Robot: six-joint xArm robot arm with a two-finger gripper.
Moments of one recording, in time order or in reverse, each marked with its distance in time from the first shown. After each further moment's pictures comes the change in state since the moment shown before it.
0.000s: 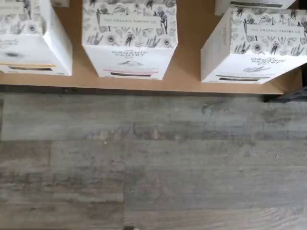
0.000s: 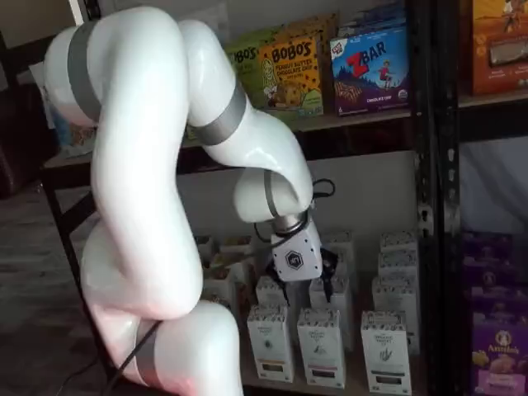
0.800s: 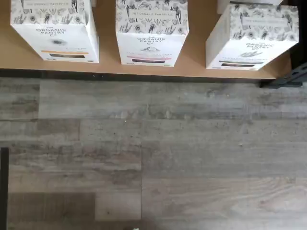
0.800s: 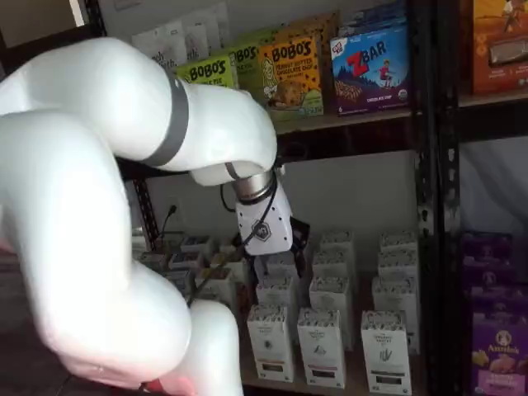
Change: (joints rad) arm 0.108 -0.547 0.116 0.084 0.416 0.010
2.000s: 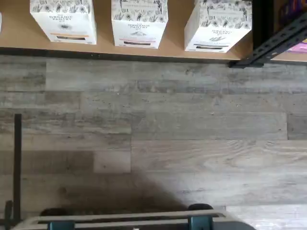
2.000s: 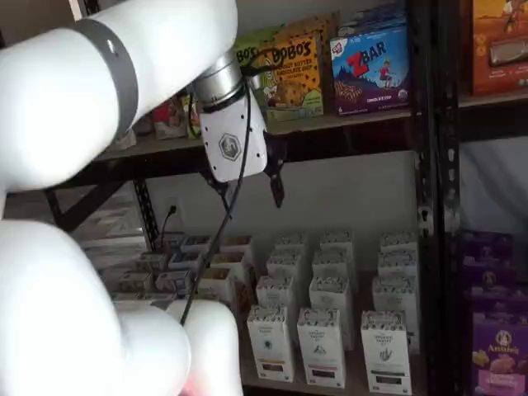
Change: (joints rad) arm 0.041 -0.261 -0.308 -0.003 0.621 -0.019
